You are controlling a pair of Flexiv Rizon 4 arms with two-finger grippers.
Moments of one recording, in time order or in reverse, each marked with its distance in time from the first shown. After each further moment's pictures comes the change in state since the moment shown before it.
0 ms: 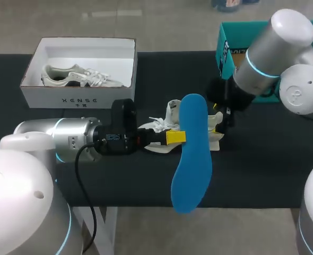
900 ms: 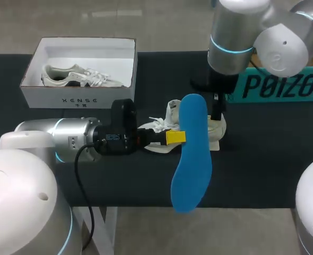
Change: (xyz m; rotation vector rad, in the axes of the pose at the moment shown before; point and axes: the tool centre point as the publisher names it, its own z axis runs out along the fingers) left arm 0.000 0.000 0.000 0.000 0.000 0.000; right arm -0.004 0.026 -0.054 0.281 -0.035 -0.008
